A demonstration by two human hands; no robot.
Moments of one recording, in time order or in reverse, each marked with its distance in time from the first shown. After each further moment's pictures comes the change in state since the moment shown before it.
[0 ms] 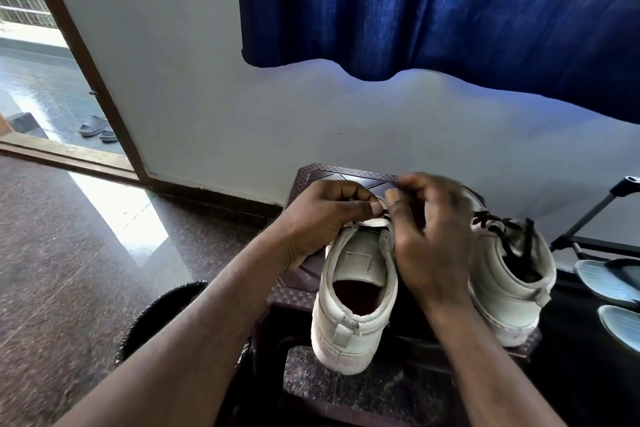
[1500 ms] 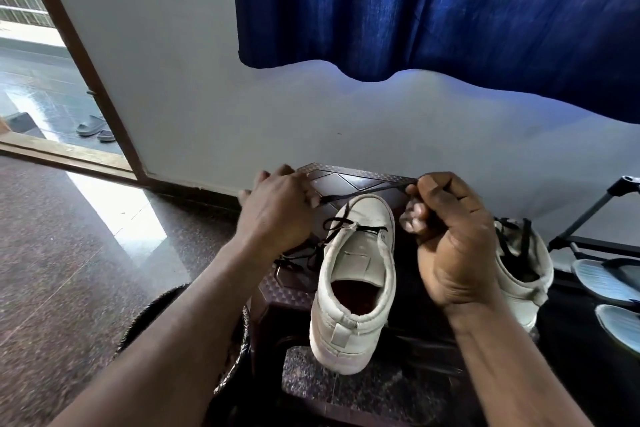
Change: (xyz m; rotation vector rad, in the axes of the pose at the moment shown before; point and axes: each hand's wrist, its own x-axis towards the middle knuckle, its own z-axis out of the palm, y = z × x) left_hand 0.000 -0.007 -0.034 1.054 0.468 -0.033; right_hand 0.012 -0.018 -0.020 1.105 -0.185 0.404
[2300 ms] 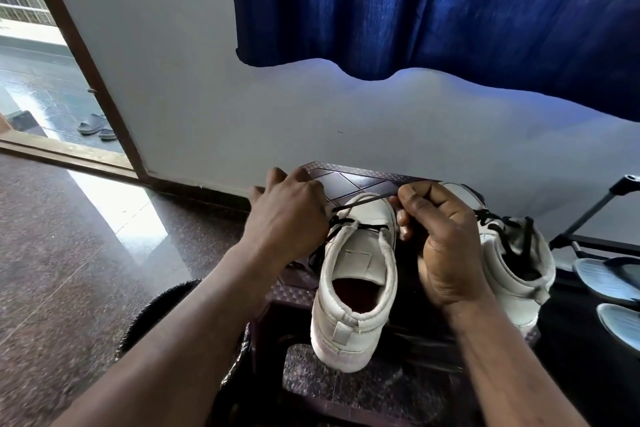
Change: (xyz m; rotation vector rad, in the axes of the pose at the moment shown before) left_hand -0.011 0.009 0.003 0.179 -0.061 0.094; right_hand -0.001 0.010 -0.002 -0.233 0.002 0.026
